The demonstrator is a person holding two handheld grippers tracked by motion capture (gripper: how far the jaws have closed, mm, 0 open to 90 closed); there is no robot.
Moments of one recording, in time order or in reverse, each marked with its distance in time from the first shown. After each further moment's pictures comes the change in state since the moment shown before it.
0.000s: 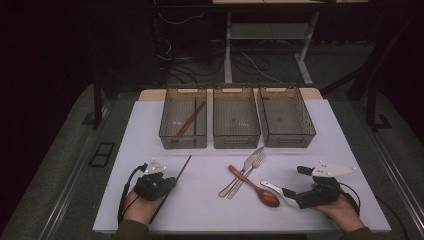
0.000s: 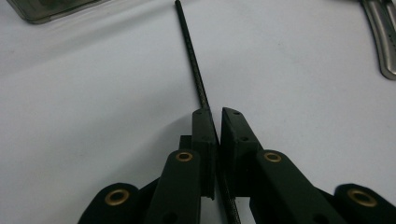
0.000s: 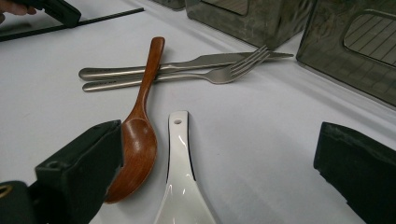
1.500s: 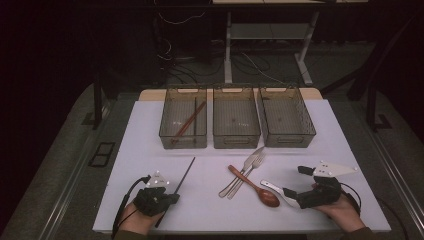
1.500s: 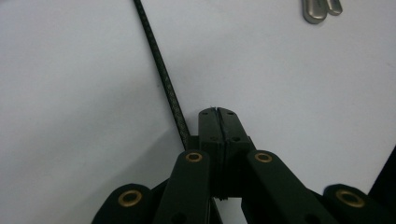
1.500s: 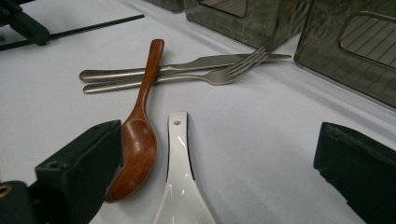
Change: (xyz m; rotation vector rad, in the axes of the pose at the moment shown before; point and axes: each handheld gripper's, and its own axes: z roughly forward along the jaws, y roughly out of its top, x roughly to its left) left arm -0.027 -0.015 -0.019 0.091 -0.086 0.061; right arm -0.001 0.000 -0.002 -0.008 0.000 0.006
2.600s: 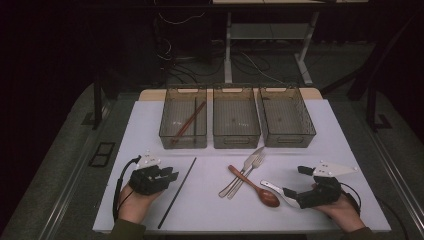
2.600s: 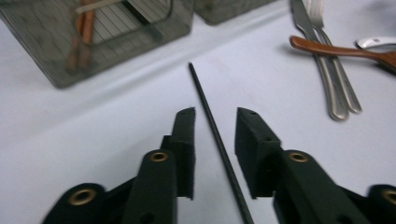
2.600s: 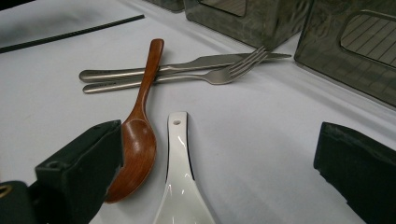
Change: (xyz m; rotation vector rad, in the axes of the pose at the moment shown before) left arm 0.020 0.030 -0.017 -0.192 0.063 -0.040; right arm 0.000 0.000 0.001 0.001 0.001 0.001
